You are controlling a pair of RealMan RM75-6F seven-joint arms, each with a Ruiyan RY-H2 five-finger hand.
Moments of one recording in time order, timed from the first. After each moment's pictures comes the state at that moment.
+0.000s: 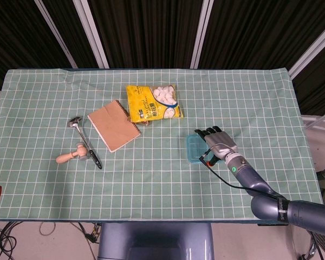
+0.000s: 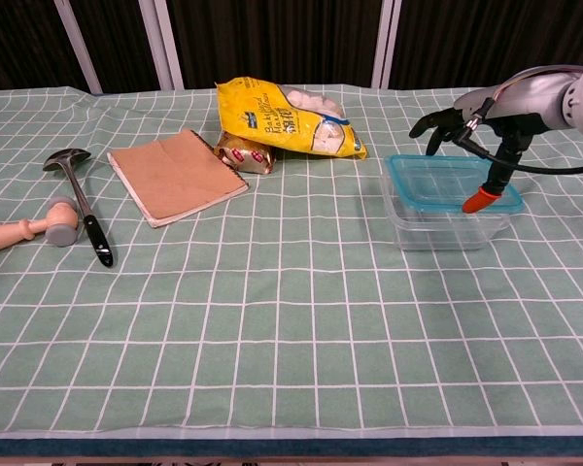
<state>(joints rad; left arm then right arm) 0.00 -1.12 -0.09 -1.78 1.27 1.57 0.36 0.97 -1.22 0.12 -1.66 -0.68 0.70 -0.40</state>
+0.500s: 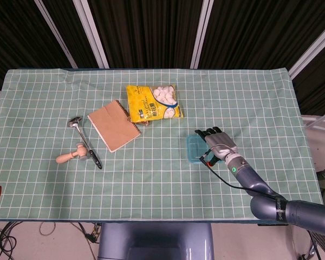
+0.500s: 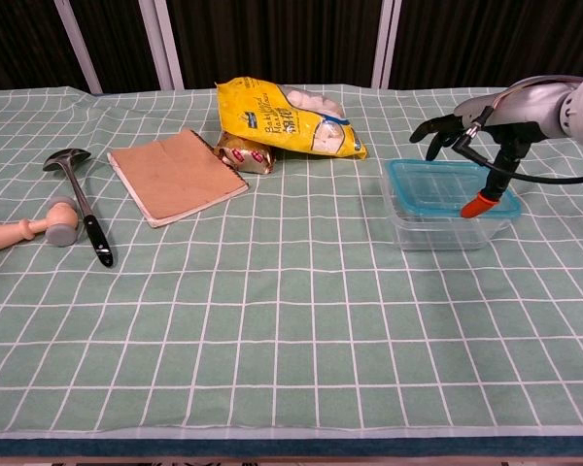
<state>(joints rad) 0.00 -1.12 -0.09 -1.78 1.27 1.57 0.36 0.96 -1.25 0.10 -1.62 -0.71 0.70 -0.35</state>
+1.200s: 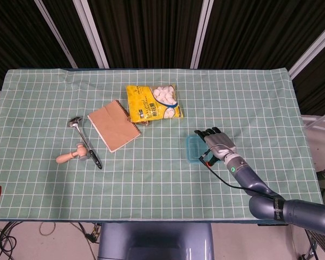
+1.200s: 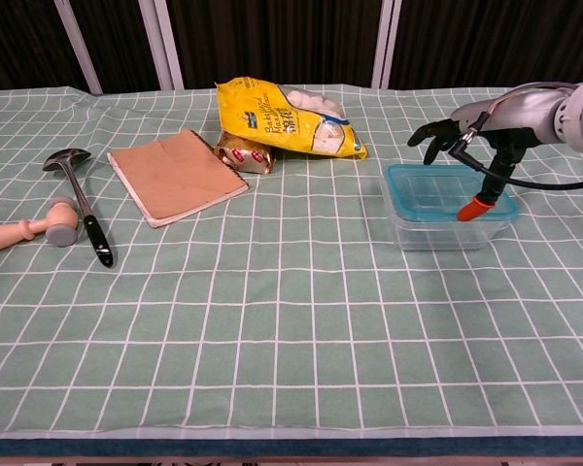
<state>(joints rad) 0.00 -1.12 -0.09 -1.78 1.27 1.57 0.37 0.97 -1.27 0.09 -1.59 -0.72 0.71 -0.32</state>
